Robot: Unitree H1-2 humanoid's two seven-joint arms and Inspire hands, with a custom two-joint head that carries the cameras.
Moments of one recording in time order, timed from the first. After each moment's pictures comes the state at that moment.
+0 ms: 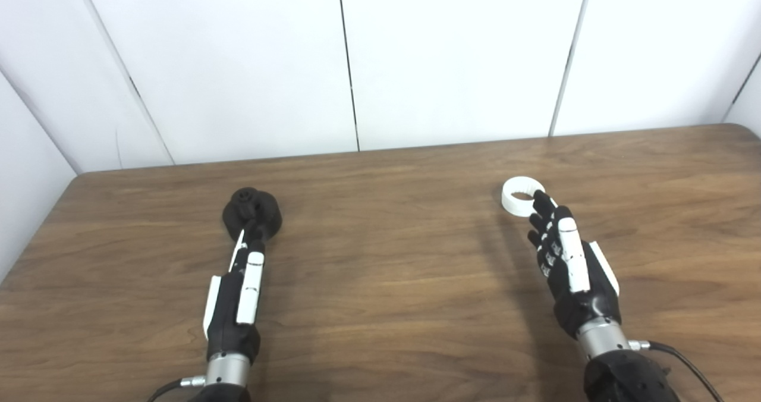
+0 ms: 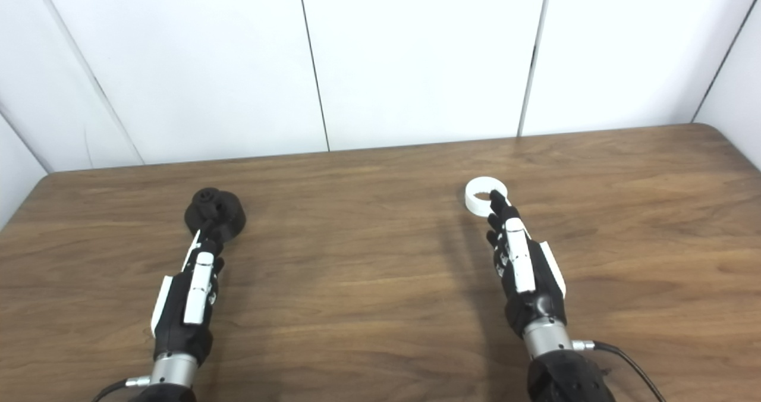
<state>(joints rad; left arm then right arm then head) 0.03 0.00 0.07 -0.18 -0.01 0.14 0.04 -0.02 -0.01 -0.06 -0.31 0.14 0.30 -0.02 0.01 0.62</state>
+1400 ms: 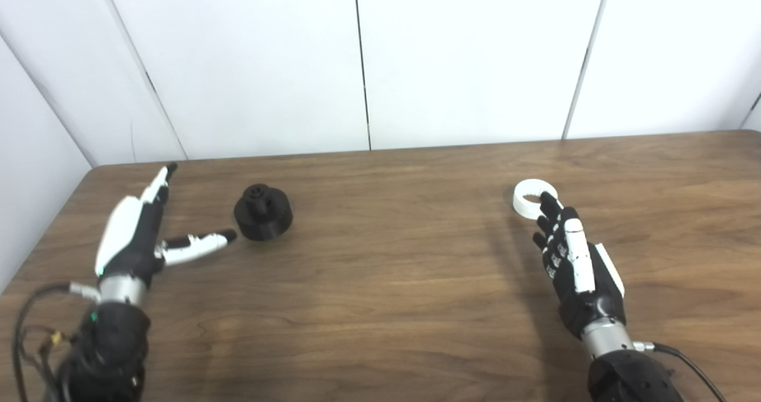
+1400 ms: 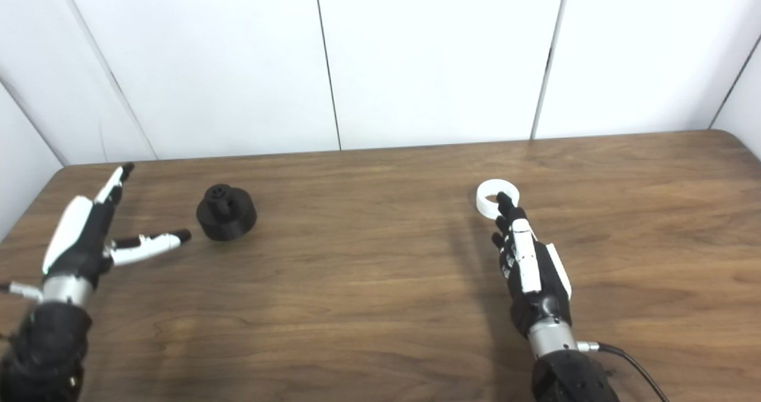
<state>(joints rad) -0.23 0.47 0.05 -0.16 0.46 0.43 -0.10 -0.05 -0.01 -0.06 -0.27 0.14 0.30 -0.02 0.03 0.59</state>
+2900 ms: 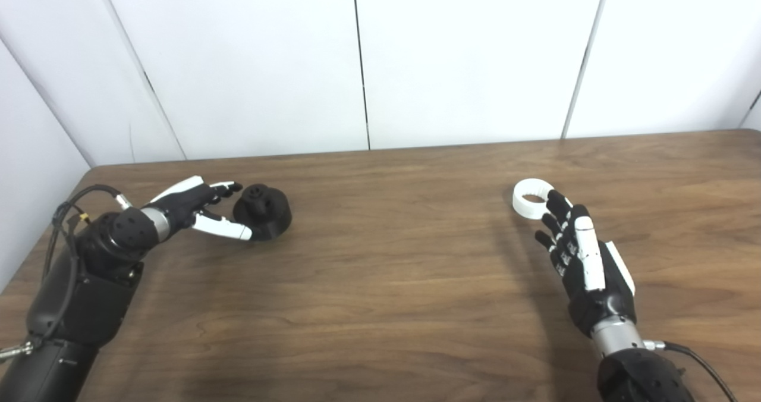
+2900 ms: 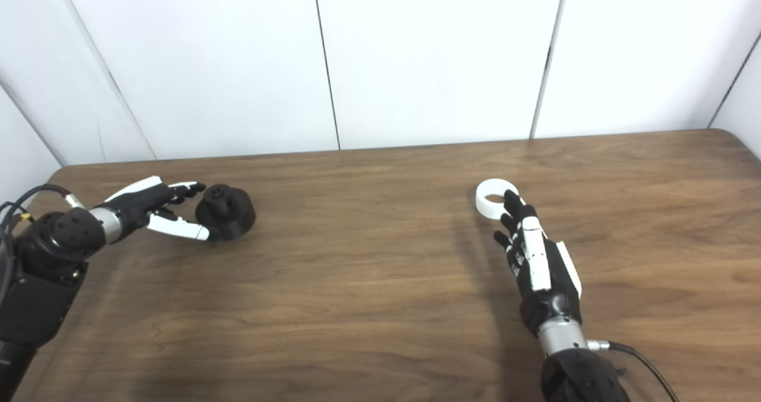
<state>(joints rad) -0.54 0.61 -0.16 0.19 0.47 0.47 -0.64 -0.05 -0.03 -0.08 -0.27 0.15 0.30 -0.02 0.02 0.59</state>
